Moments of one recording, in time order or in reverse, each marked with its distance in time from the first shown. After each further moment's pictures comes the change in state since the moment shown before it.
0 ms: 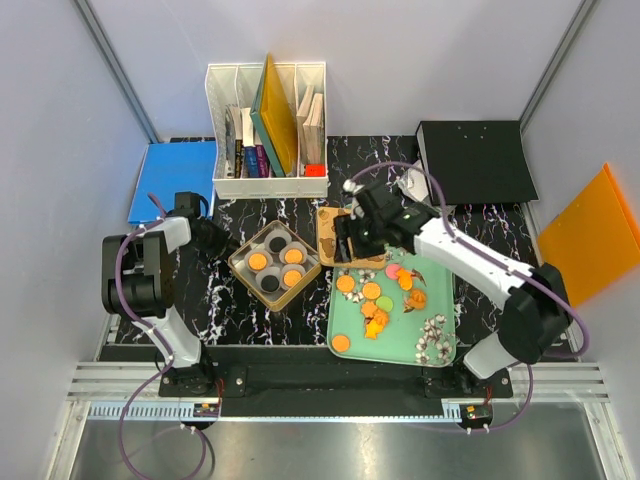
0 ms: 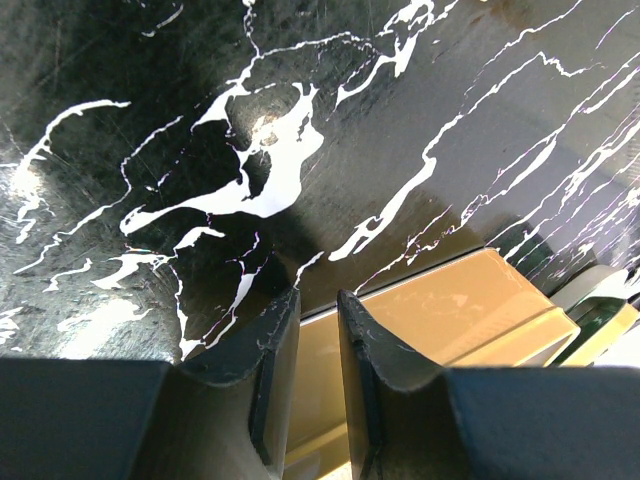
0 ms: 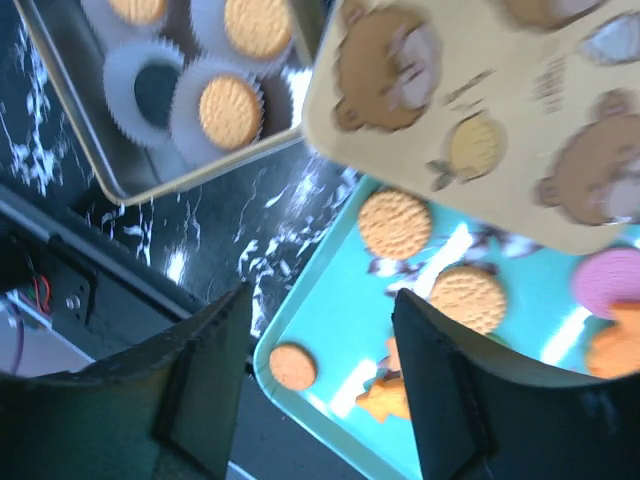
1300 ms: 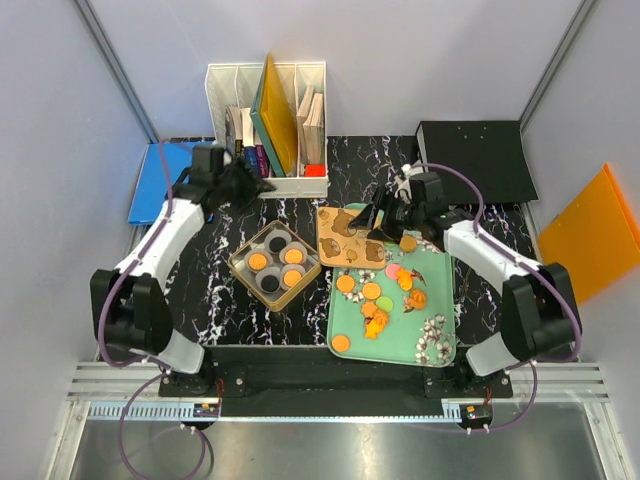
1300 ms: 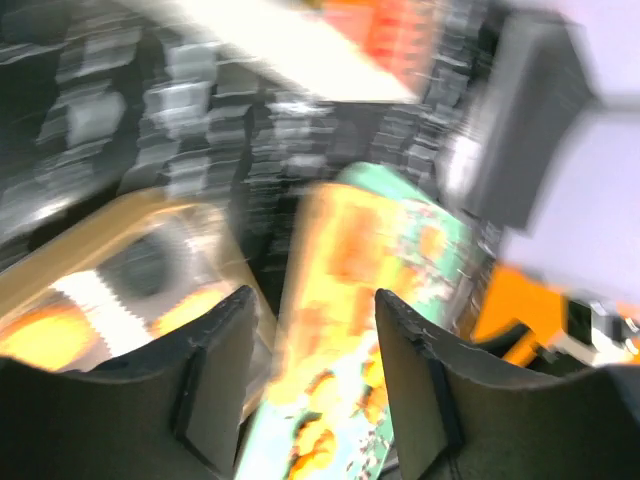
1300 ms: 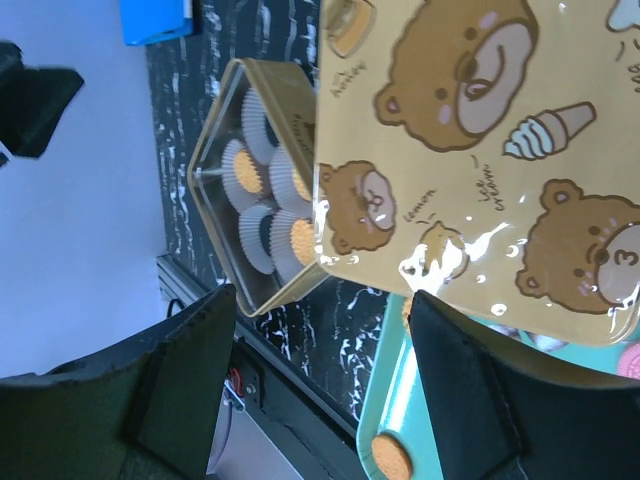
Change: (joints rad) left arm -0.238 -0.246 0.247 -0.059 -0.050 -0.024; right arm -0.369 -0.026 -0.242 0.481 -0.352 0.339
